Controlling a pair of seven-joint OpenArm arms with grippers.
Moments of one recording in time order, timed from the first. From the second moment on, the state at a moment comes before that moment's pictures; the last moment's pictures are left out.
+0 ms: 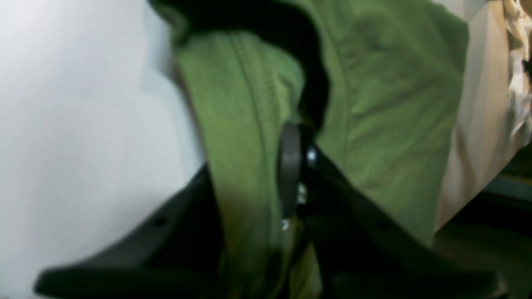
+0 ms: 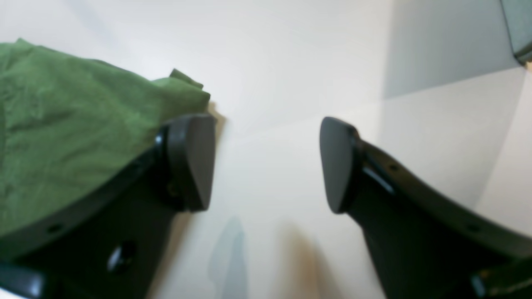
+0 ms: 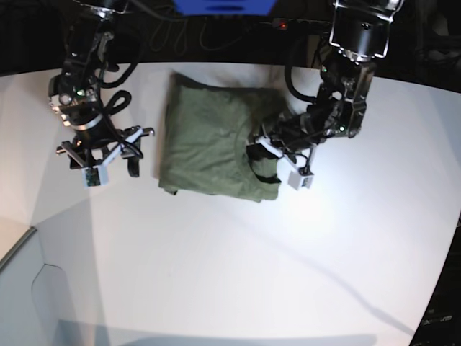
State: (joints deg) left arm -3.1 -6.5 9.5 65.4 -39.6 -15.0 37.3; right arm -10.6 -6.6 23.0 96.1 -9.9 31.4 -23.7
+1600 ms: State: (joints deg) left arm -29.5 6.7 42.1 47.6 17.9 -39.7 29.0; right arm -16.5 -8.1 43.9 98.4 -9.4 31.5 -23.3
